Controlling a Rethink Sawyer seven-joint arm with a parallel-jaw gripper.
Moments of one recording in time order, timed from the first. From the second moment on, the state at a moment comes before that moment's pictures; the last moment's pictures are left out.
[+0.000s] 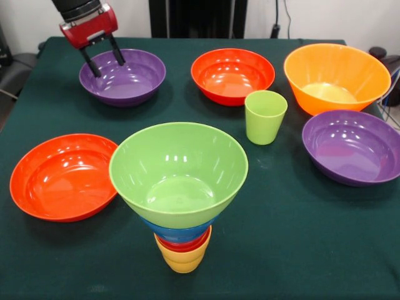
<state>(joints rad) -1.48 -0.36 0.85 1.95 -0.87 0.59 1.14</state>
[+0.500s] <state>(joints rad) -1.48 -0.37 0.85 1.95 -0.87 0.59 1.14</state>
